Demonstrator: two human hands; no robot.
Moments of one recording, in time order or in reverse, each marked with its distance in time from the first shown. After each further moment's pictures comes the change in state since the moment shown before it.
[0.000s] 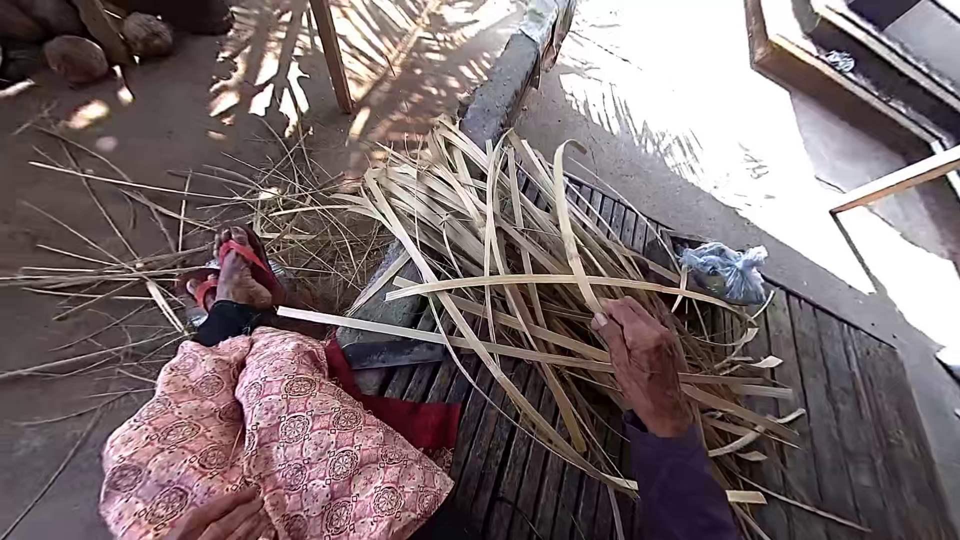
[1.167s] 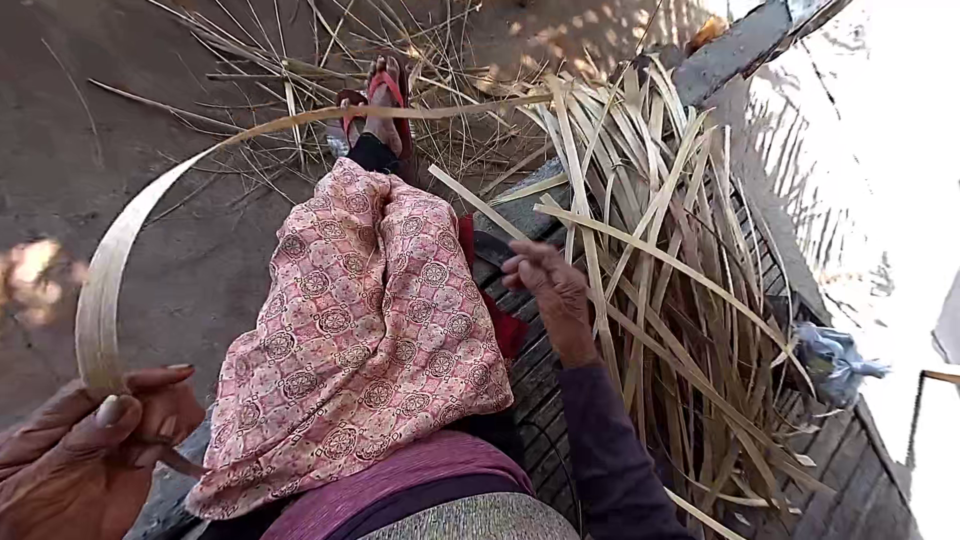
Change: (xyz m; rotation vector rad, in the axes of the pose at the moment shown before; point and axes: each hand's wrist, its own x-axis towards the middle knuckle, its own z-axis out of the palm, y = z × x) left_hand -0.153 -0.061 -0.034 -1.067 0.535 -0.312; right_hand -0.030 -0.155 0.144 0.897 -0.627 -0.114
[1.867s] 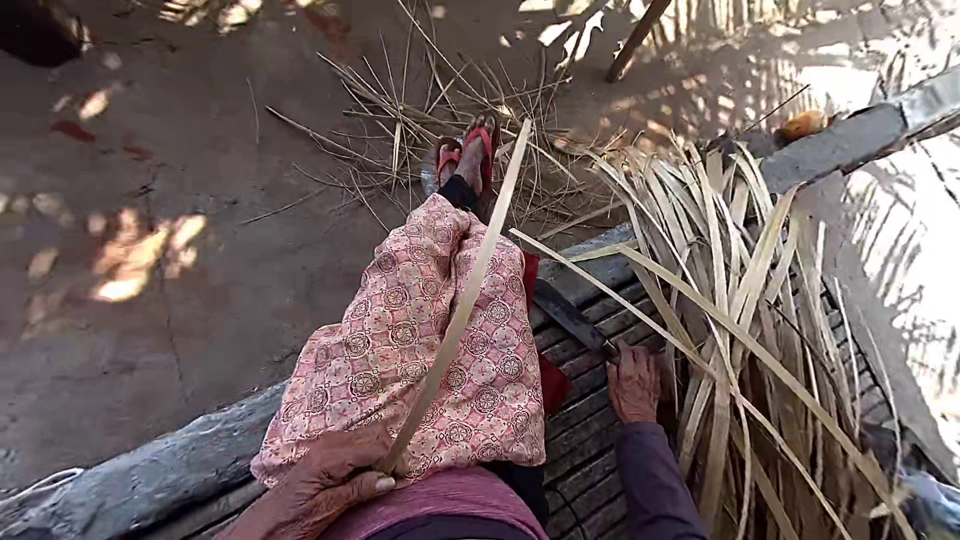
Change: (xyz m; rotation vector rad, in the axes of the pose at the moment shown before) left_hand -0.035 -0.023 0.077 0.294 -0.413 0.050; right_hand -0.024 0.136 -0.072 -1.102 -0.073 0.236
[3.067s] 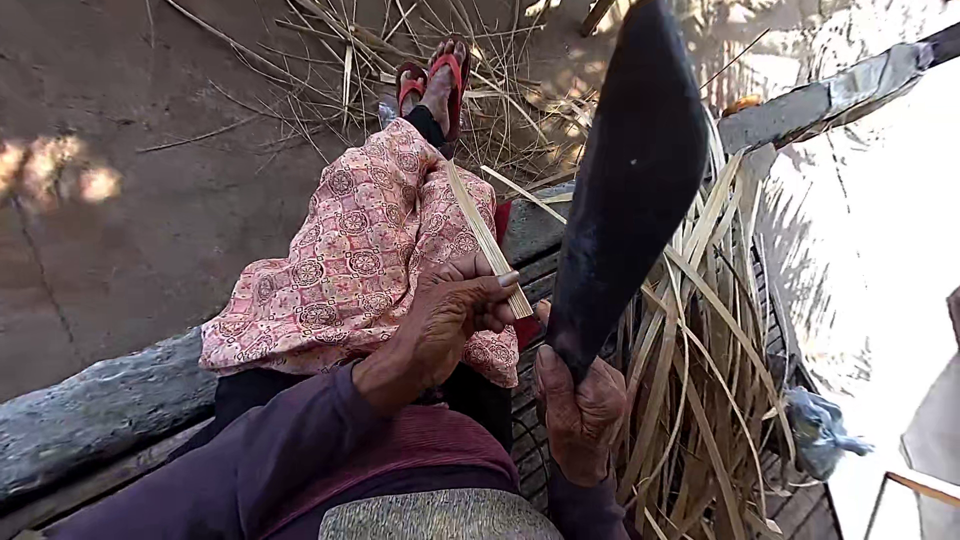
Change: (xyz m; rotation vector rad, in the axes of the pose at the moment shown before) left_hand 0.146 0.075 0.090 -0.885 0.353 -0.320; right_hand -0.106 -0.156 -0.104 0.928 0.341 -0.454
